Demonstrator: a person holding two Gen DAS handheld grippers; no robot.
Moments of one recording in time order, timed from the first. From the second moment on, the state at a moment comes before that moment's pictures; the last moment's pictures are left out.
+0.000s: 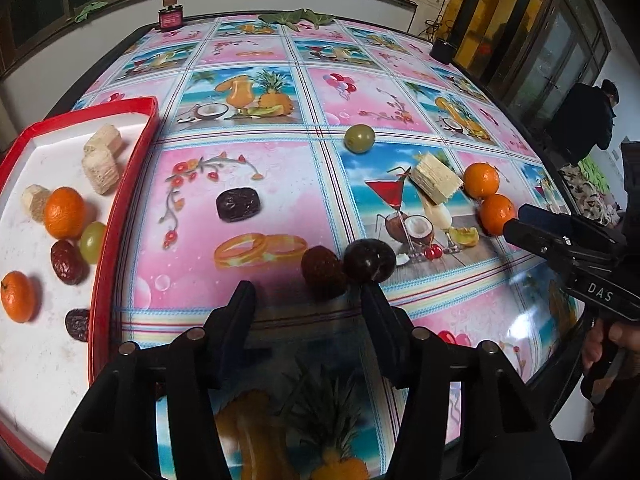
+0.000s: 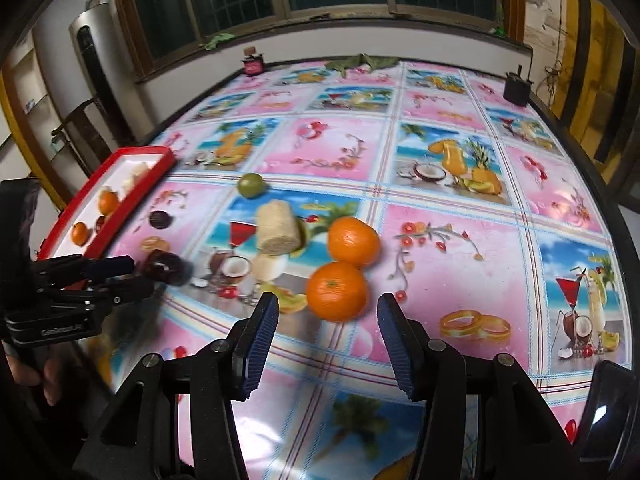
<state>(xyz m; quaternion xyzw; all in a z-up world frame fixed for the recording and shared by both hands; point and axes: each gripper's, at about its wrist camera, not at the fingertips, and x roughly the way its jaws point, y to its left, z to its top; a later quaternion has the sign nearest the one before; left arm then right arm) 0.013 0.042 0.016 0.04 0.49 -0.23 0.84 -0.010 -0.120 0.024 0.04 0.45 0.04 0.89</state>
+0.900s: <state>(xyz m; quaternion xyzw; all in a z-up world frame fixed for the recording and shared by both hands) 0.027 0.046 0.018 0.03 0.49 -0.21 0.85 0.006 -0.096 0.015 0.04 0.45 0.07 0.89</state>
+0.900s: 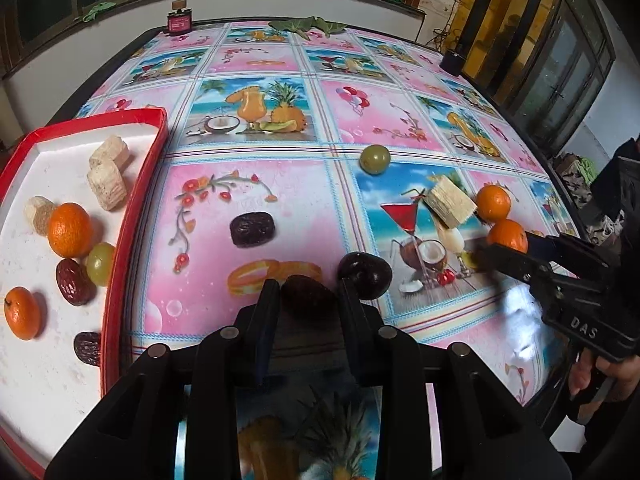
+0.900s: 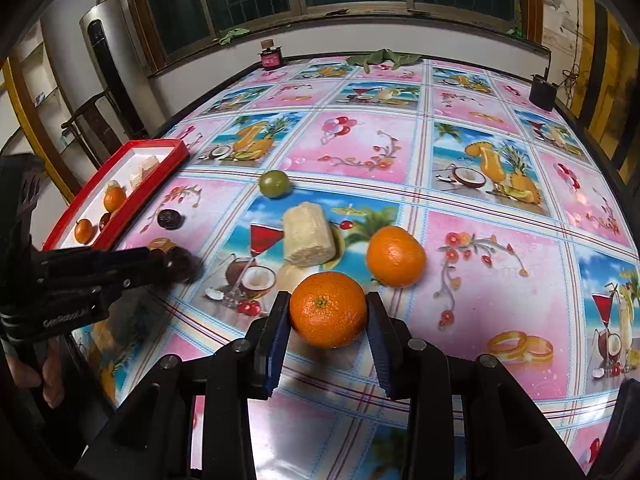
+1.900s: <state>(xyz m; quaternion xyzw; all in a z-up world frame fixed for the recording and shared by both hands) 0.026 0.066 0.018 0.02 0.49 -0.18 0.85 0.006 -0.045 0.028 0.01 0.43 0.13 0.89</state>
